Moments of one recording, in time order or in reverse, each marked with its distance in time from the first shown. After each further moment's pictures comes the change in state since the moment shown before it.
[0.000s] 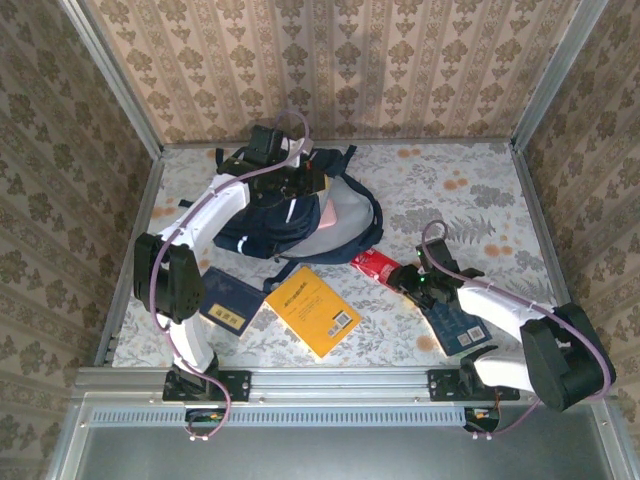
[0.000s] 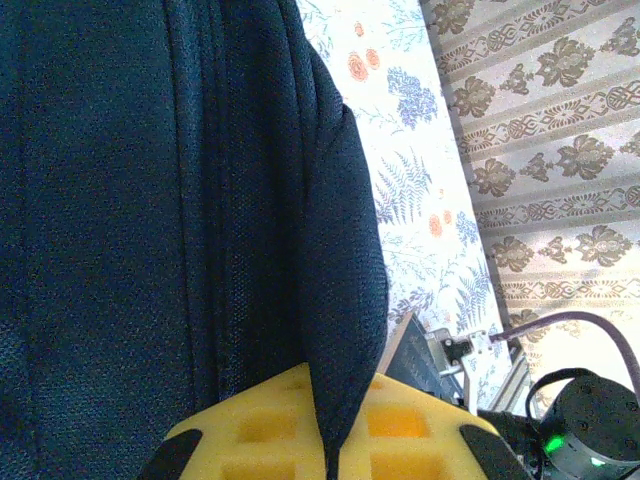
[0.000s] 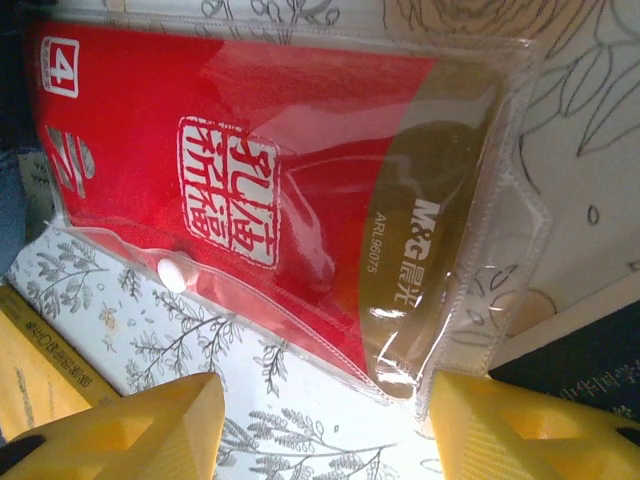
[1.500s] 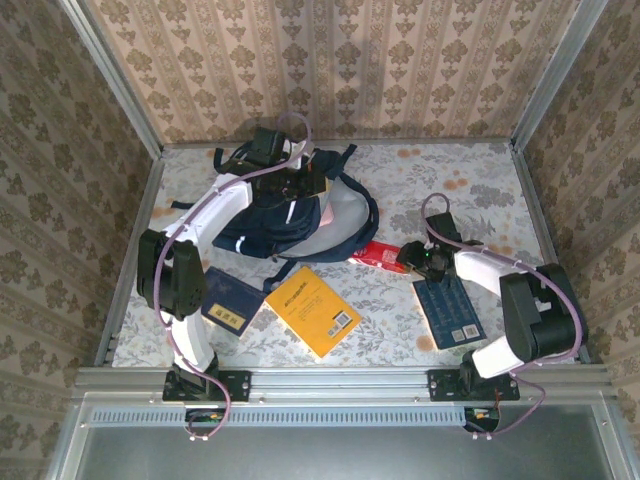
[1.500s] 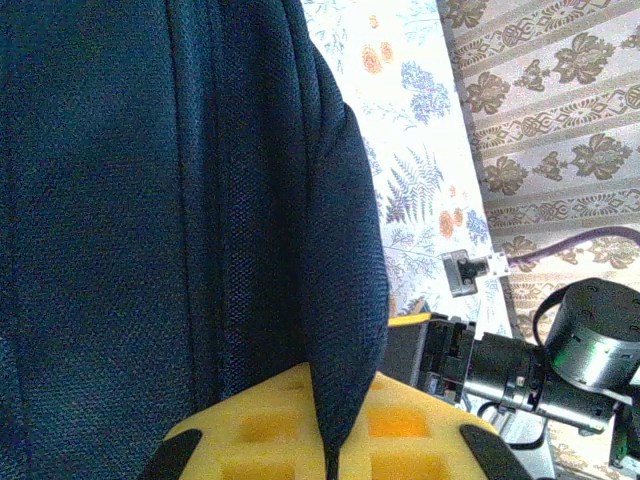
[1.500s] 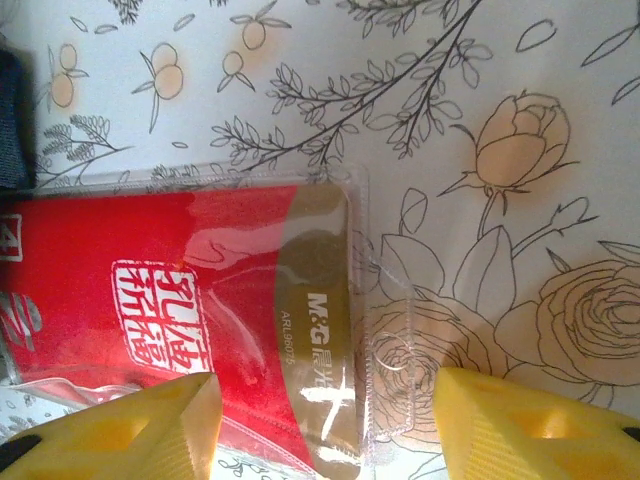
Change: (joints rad) left arm 0.000 0.028 0.000 0.005 -0.003 0.000; right arm -0.169 0.253 0.211 -0.017 0.050 -0.252
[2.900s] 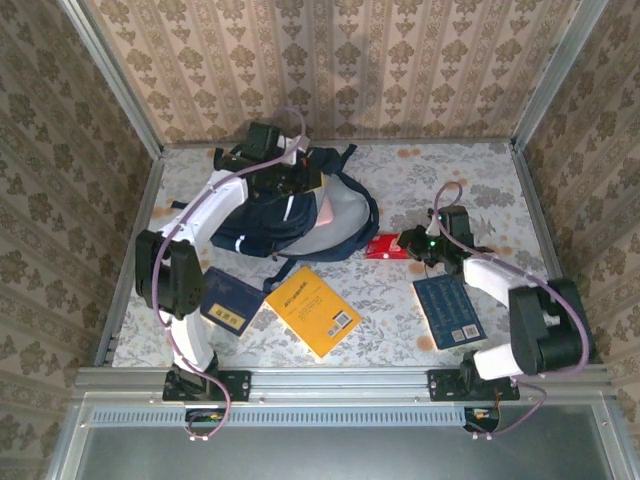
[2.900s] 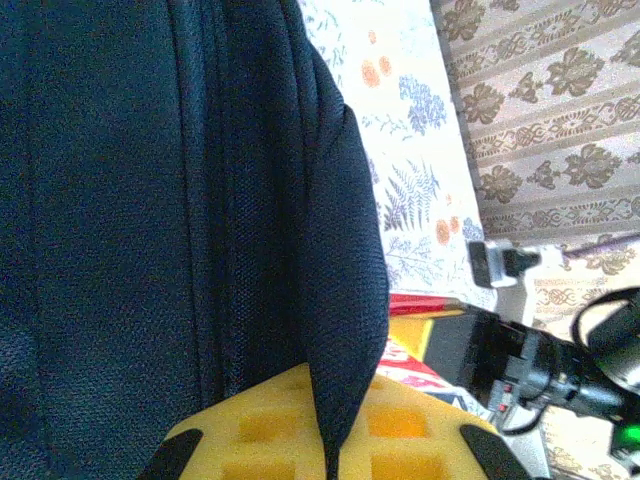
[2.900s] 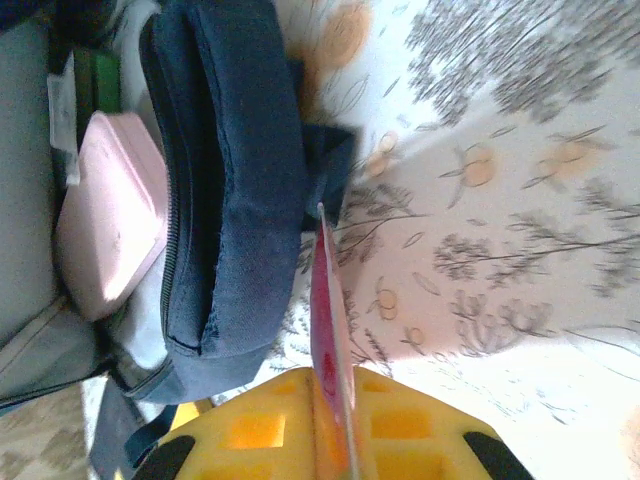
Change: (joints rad) left arm 0.043 0.000 0.069 -0.068 0.011 0.028; right arm -0.051 -0.138 -0.055 0.264 -0.220 0.071
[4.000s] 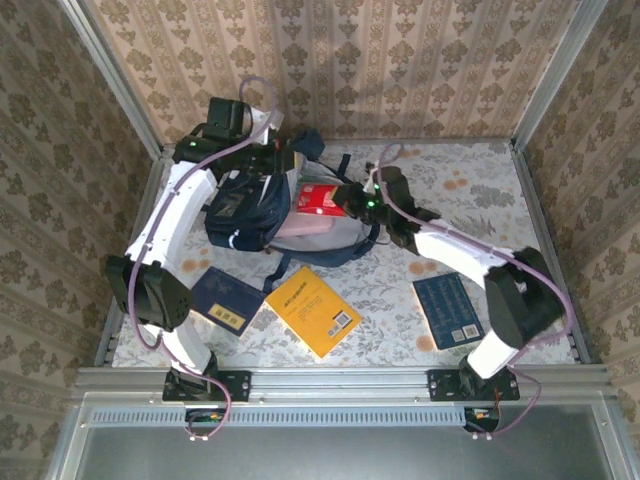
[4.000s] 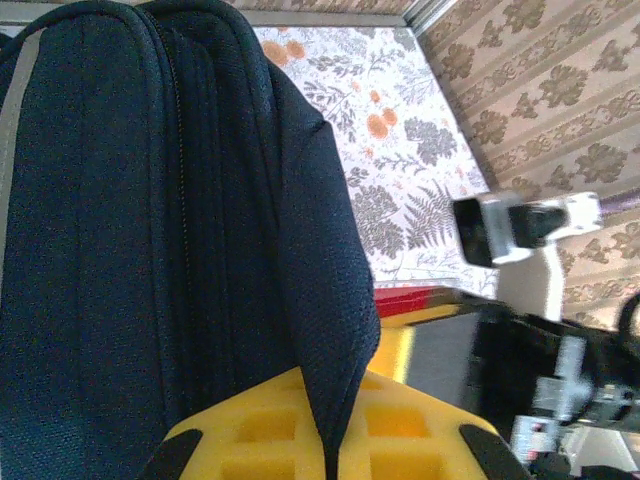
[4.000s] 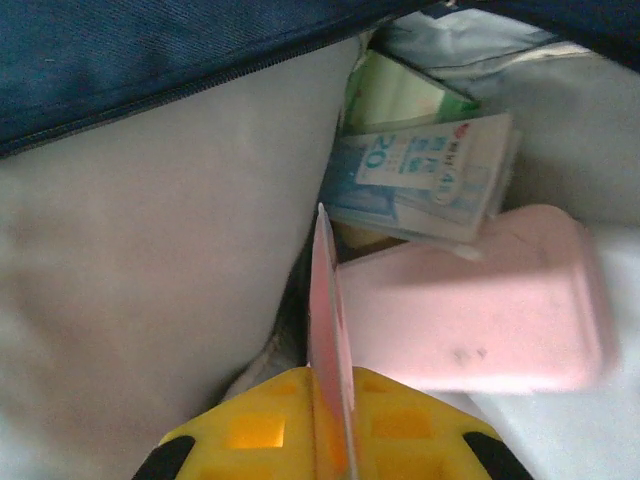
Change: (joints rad) left arm 0.087 -0.121 0.149 -0.216 -0.035 0.208; right arm 0.388 0.303 0.493 0.183 0.143 0.251
